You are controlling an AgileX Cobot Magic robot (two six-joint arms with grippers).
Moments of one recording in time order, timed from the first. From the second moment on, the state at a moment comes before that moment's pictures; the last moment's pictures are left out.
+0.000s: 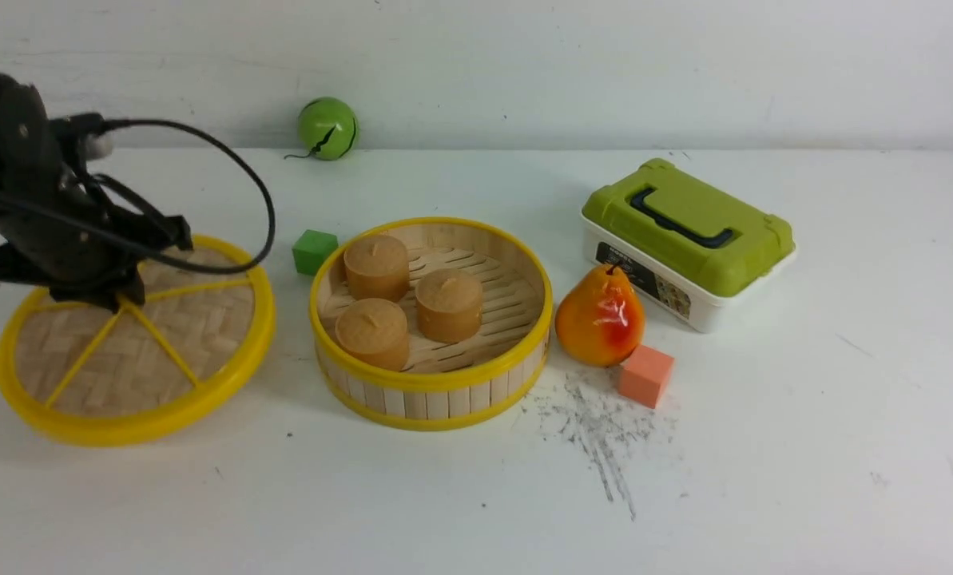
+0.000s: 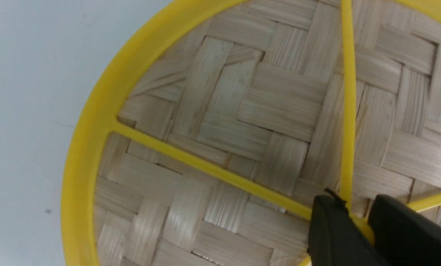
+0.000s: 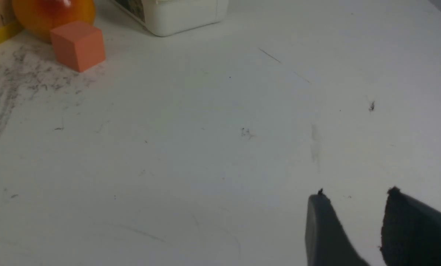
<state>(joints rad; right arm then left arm) -0.04 -0.02 0.02 -0.02 0.39 -0.03 0.01 1.84 -1.39 0.08 0.66 -0.32</state>
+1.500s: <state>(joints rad) -0.04 -0.02 0.02 -0.02 0.39 -0.03 0.01 0.80 -0.96 -0.38 0.44 0.03</state>
